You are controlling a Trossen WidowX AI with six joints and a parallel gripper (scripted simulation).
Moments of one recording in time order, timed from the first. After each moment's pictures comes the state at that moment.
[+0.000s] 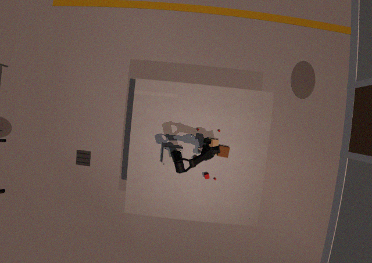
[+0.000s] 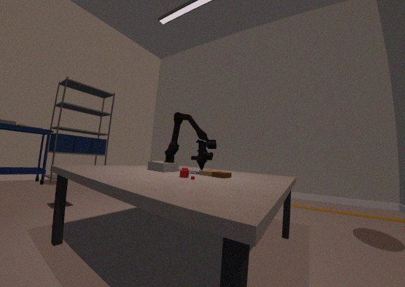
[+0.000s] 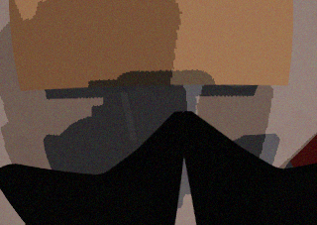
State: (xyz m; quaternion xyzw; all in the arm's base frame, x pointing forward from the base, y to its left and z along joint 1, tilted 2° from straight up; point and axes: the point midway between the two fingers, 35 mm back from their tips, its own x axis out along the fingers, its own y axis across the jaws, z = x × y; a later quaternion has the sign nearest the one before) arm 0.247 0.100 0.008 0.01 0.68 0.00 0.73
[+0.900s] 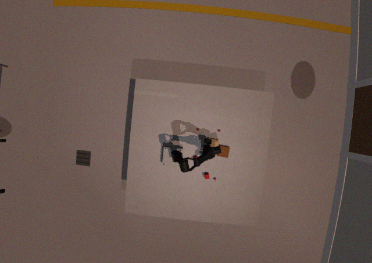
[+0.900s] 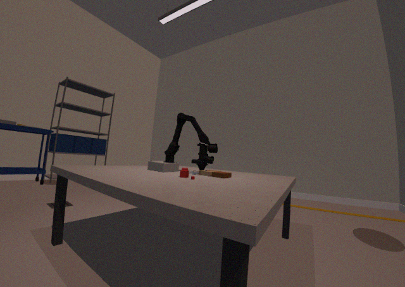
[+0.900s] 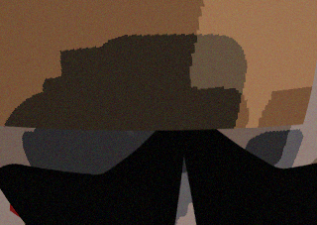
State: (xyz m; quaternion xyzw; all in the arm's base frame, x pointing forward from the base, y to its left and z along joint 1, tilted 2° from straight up) arm 0.257 0.096 -0.016 0.00 0.69 -0.01 0.72
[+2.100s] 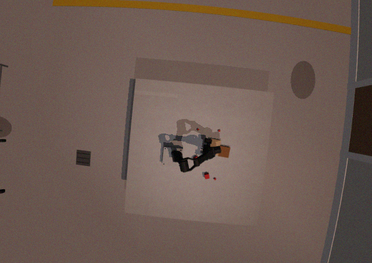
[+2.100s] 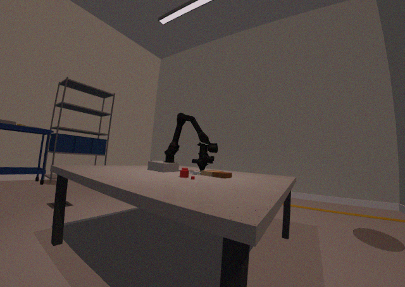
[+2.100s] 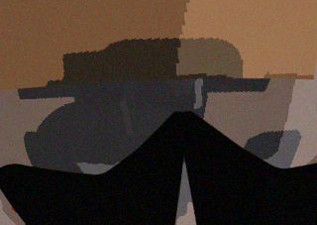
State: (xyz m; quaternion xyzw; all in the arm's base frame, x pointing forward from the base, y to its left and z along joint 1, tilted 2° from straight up) arm 0.257 0.098 -0.014 0.00 0.69 -0.01 0.72
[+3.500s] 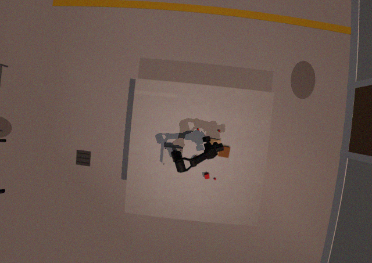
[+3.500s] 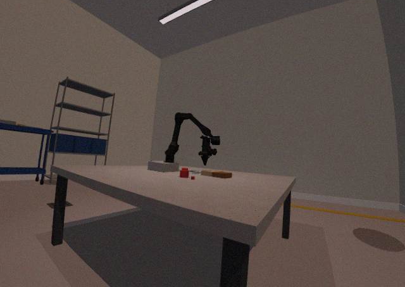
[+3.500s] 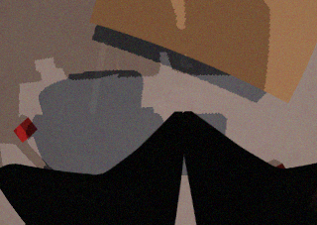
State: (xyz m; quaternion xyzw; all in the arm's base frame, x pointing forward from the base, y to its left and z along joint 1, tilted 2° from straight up) arm 0.259 0.123 0.043 -0.14 0.67 0.14 0.71
